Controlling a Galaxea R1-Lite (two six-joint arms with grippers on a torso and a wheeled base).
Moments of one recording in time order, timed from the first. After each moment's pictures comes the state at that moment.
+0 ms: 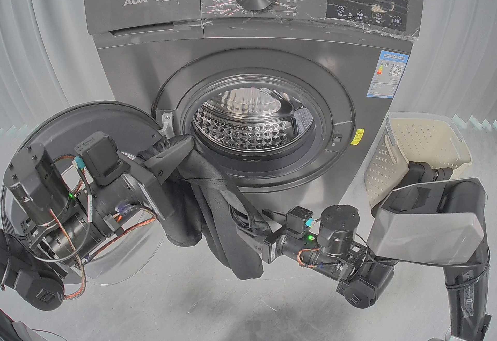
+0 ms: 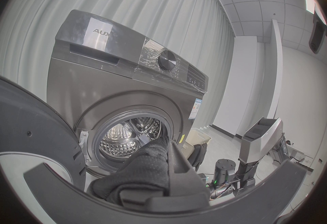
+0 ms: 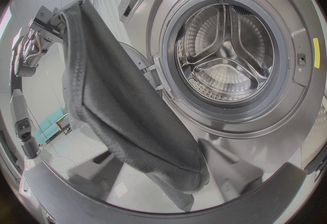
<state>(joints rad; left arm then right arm) -0.57 1.56 -0.43 -1.33 -0.12 -0.13 0.72 2.38 -0.74 -1.55 0.11 0.10</state>
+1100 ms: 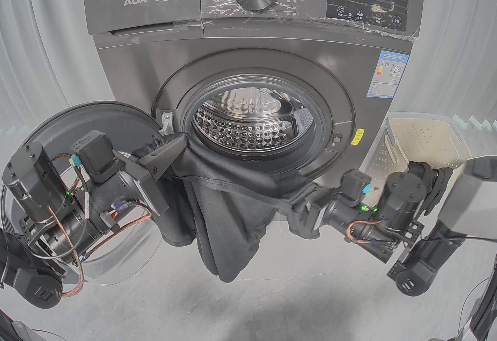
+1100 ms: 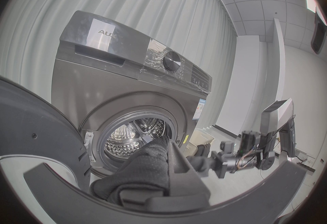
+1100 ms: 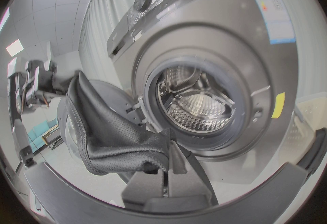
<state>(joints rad) -0.54 1.56 -0.42 -1.33 -0.12 -0.13 0.65 2.06 -0.55 -1.54 0.02 0.12</state>
